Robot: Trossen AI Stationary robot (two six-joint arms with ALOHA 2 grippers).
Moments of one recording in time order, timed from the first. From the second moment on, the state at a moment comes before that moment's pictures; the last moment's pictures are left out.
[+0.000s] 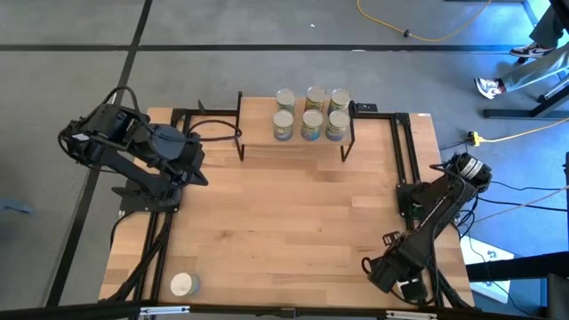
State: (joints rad) left arm -0.24 1.25 1.88 -1.50 0.02 -0.24; right arm 0.89 1.63 1.20 -1.22 -0.44 0.65
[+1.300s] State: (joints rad) left arm -0.24 1.25 1.88 -1.48 0.02 -0.26; right arm 0.94 1.63 1.11 -1.10 -0.46 0.76
